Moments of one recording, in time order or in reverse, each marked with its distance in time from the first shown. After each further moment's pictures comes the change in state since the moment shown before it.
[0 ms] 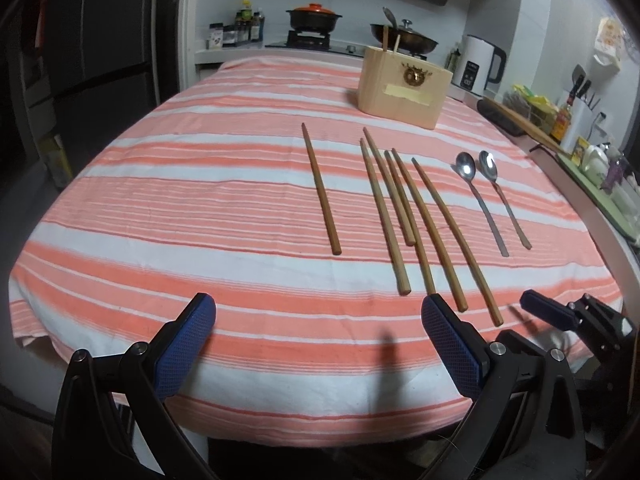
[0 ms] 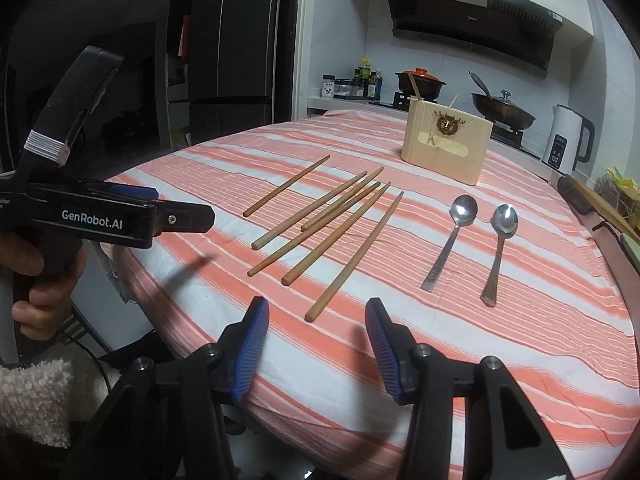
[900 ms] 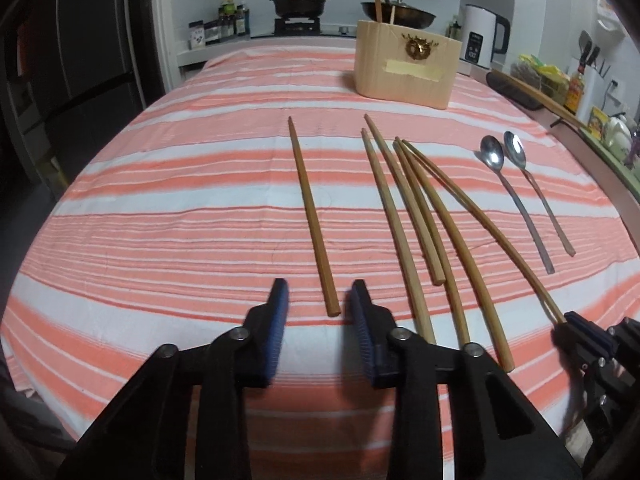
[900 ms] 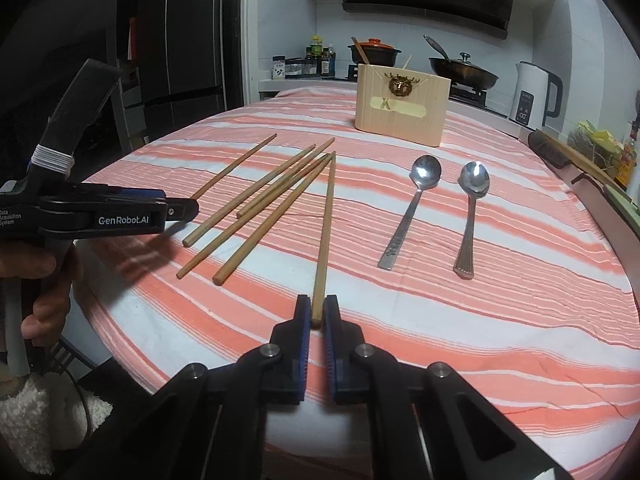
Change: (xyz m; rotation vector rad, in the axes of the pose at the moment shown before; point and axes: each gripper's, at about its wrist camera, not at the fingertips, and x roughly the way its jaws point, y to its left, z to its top) left arm 0.062 -0.024 0.030 0.097 0.046 0.058; right arm 0.016 -0.031 -0.004 0.125 0.050 -0.120
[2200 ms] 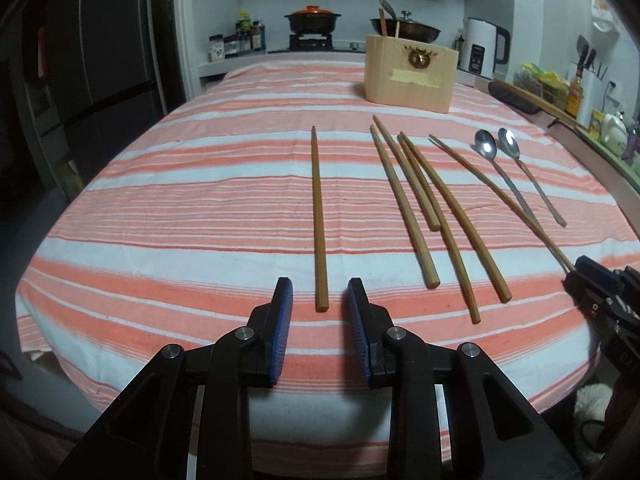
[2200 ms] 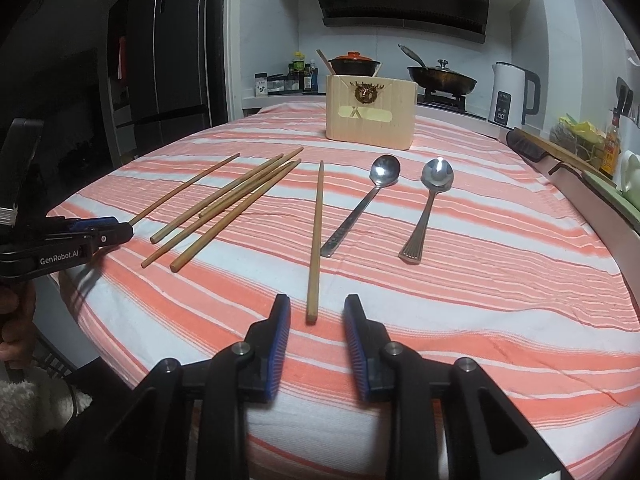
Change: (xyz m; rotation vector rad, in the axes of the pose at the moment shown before) left arm -0.035 0.010 -0.045 -0.017 -0.074 0.050; right arm -0.008 -0.035 -0.017 0.026 -0.065 -0.011
